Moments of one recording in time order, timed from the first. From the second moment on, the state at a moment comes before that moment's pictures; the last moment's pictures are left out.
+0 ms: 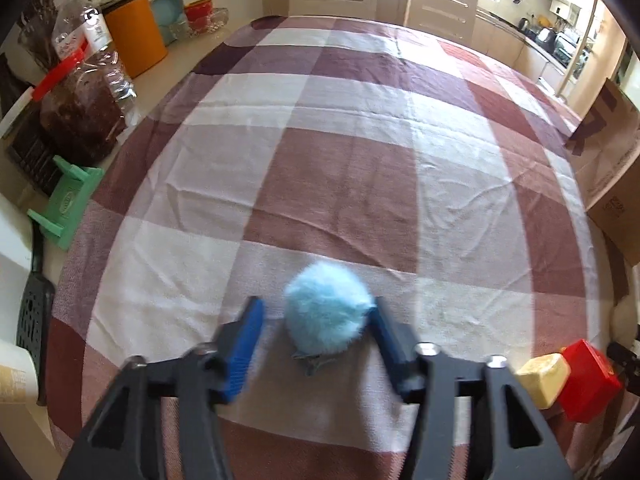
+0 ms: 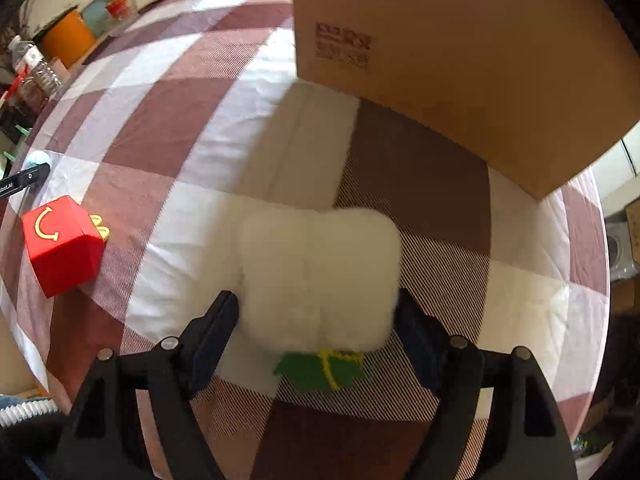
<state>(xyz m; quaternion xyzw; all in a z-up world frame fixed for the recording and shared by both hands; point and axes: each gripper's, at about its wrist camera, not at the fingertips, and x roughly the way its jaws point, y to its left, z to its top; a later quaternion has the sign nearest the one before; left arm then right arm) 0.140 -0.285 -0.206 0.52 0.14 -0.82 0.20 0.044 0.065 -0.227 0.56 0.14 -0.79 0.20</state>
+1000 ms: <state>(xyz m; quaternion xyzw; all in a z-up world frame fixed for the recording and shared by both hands) 0.024 -0.133 0.024 0.42 0.10 -0.90 0.04 0.044 0.180 0.033 0.38 -0.02 -0.92 0.09</state>
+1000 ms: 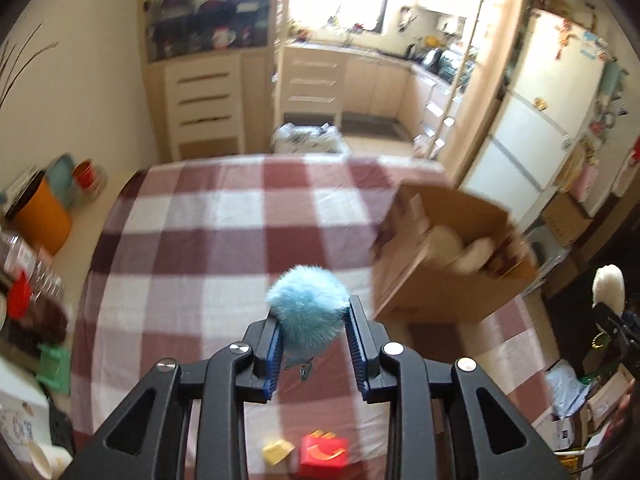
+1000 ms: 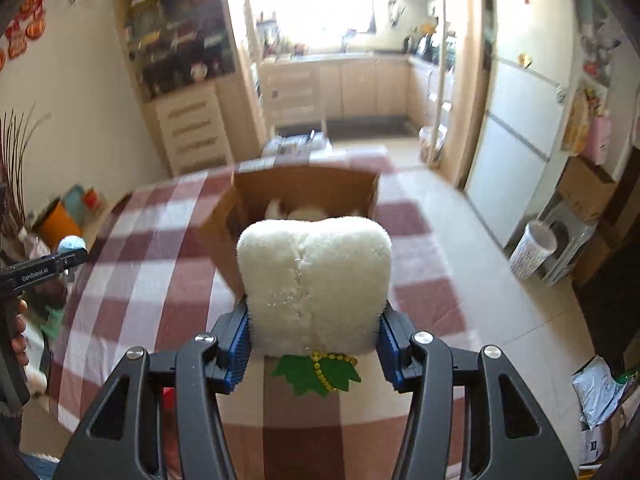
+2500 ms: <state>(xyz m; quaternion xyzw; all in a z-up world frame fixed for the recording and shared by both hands) -0.133 -0.023 0.082 0.42 -0.01 -0.91 0.03 -0.052 0.166 0.091 0.31 -0.01 -0.95 0.07</state>
